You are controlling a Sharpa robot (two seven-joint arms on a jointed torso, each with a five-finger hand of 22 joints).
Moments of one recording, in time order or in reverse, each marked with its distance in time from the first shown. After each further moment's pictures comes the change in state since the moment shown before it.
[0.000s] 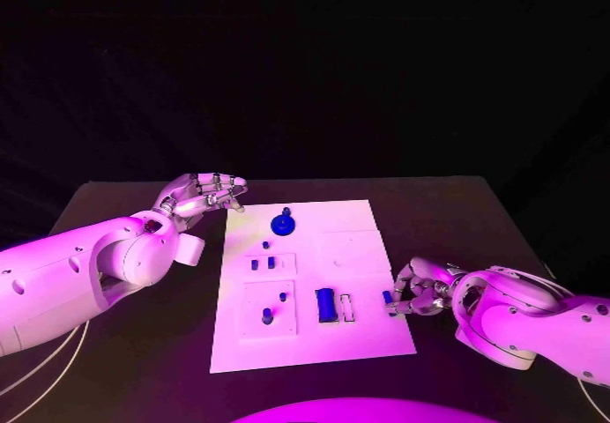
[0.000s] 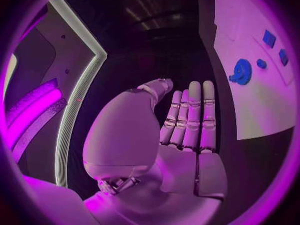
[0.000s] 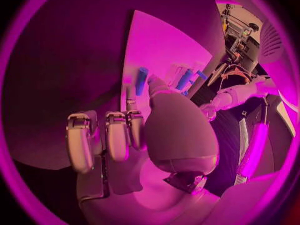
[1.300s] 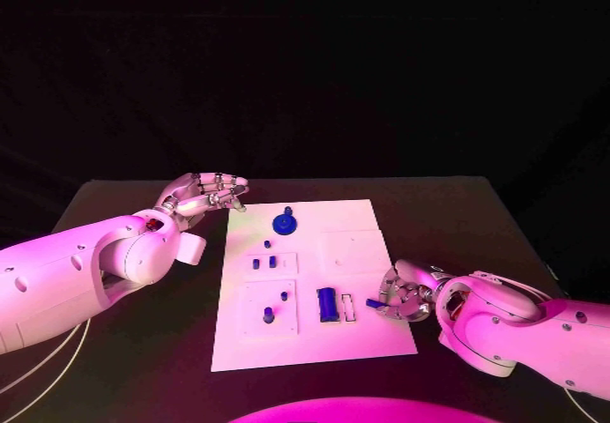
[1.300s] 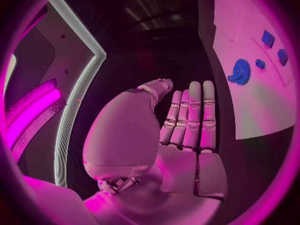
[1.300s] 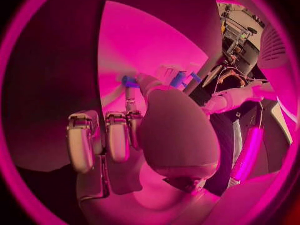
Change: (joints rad) left arm 0.000 -0.003 0.000 0.001 0.000 0.002 -0.008; left_hand 0.000 0.000 0.003 0.003 0.000 0.000 0.000 0.003 0.000 -0.004 0.004 0.004 0.000 -0.007 0.000 0.000 0.001 0.000 0.000 0.000 0.000 0.002; right arm -0.019 0.062 0.001 0.016 -0.030 -0.045 -0.022; right_hand 0.147 -0.019 0.285 -0.016 -0.002 0.028 -0.021 -0.010 0.000 0.000 -0.021 0.006 0.000 0.004 -0.018 -0.001 0.000 0.000 0.000 -0.015 0.000 0.000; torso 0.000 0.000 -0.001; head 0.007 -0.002
